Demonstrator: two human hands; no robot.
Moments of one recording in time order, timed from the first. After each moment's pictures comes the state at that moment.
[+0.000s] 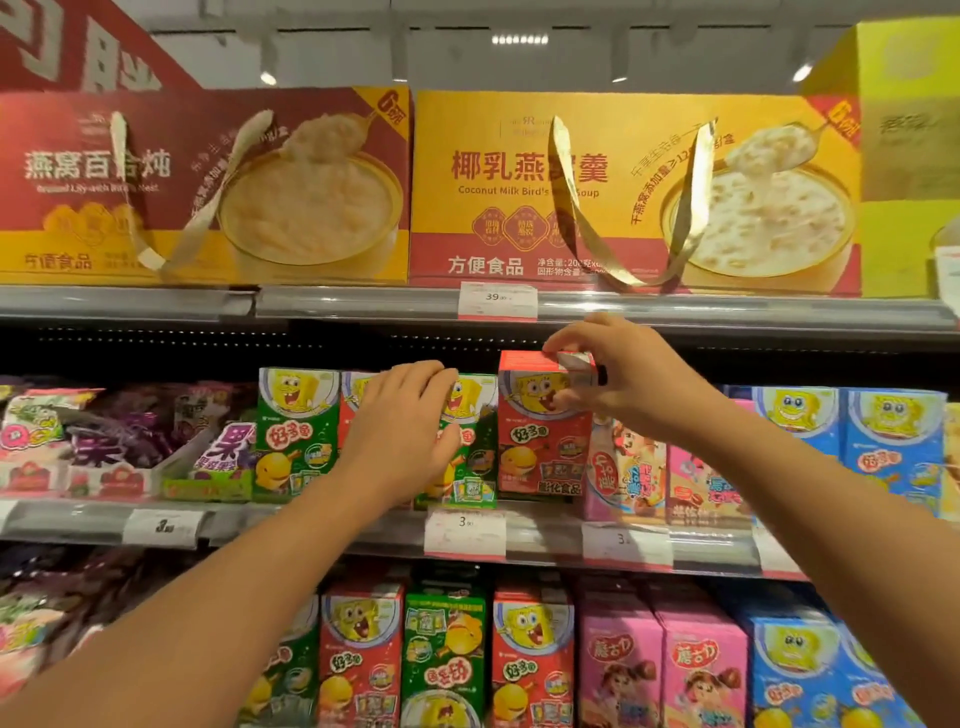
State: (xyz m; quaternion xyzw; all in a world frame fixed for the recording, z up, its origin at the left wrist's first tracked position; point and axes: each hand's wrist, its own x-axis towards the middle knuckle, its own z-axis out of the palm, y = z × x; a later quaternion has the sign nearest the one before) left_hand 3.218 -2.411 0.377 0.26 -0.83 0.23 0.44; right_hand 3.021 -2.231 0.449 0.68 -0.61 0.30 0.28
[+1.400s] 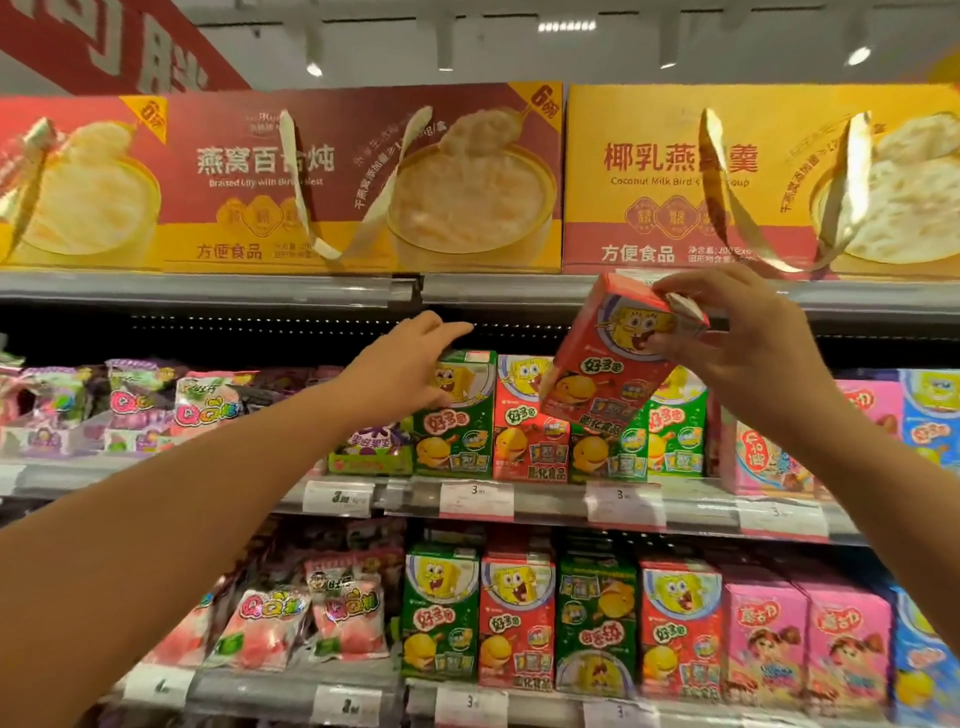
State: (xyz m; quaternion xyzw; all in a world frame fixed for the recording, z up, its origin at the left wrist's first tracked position) left_hand 3.389 -2.494 0.425 0.23 -0.90 0.15 0.35; right_hand 3.138 -2.254 0.432 0.62 -0.53 0.46 0.35
